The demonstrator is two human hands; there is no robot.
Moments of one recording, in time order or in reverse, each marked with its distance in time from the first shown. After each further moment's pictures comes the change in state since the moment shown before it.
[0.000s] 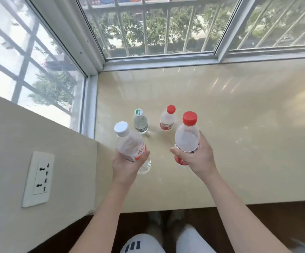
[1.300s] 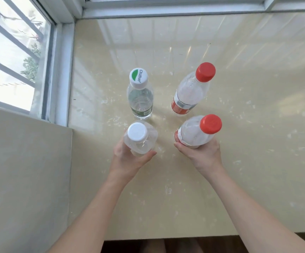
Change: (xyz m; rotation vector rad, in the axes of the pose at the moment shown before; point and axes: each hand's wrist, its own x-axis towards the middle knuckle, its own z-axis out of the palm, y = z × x) left_hand 0.128 -0.188 0.027 0.360 -0.186 0.018; right_hand 0.095 0.183 0.090 -0.080 0.060 0.119
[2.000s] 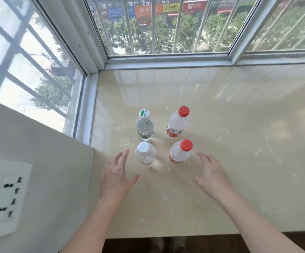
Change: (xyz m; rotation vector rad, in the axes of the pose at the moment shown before) left_hand -0.061 0.051 -0.063 0.680 0.031 0.008; right_hand -0.052 -0.048 -0.082 -0.861 -0.241 -0.004
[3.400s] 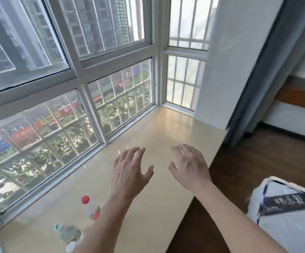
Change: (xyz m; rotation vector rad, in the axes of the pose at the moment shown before) left_hand -0.172 0.354 -0.158 0.147 0.271 1.267; right_hand -0.299 0.047 -0.240 -0.033 0.959 0.392
